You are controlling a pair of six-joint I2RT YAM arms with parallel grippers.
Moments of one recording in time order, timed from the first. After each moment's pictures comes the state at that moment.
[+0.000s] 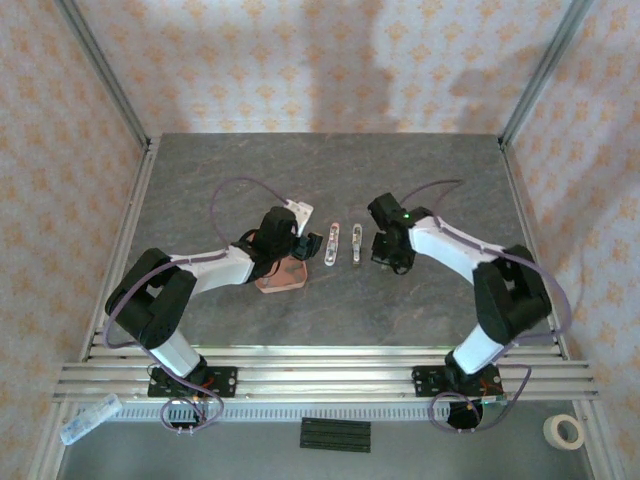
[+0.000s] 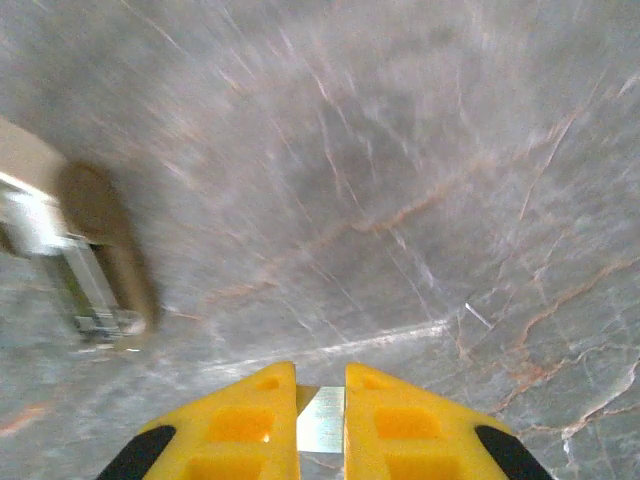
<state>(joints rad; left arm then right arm) -0.56 1.63 0.79 0.21 -0.04 -0.10 0.50 1.57 1.06 -0.76 0.07 0.78</state>
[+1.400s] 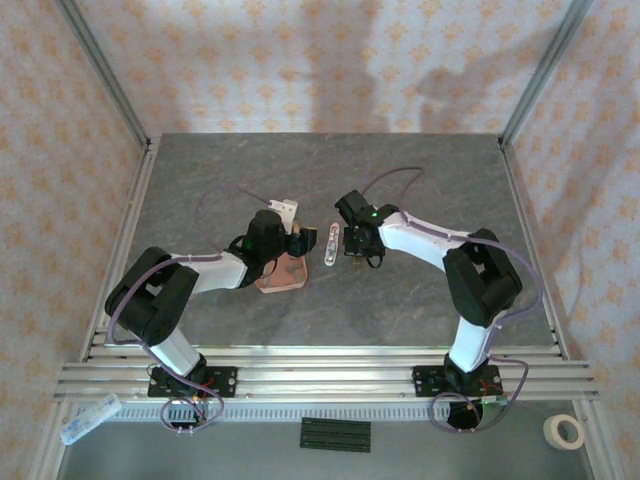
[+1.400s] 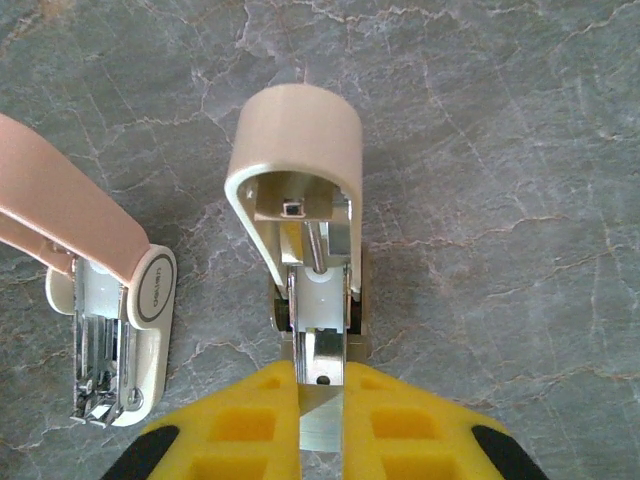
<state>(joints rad) -0.49 1.64 0.69 0.45 0.06 -0.25 0.64 1.79 1.22 -0.66 0.12 0.66</state>
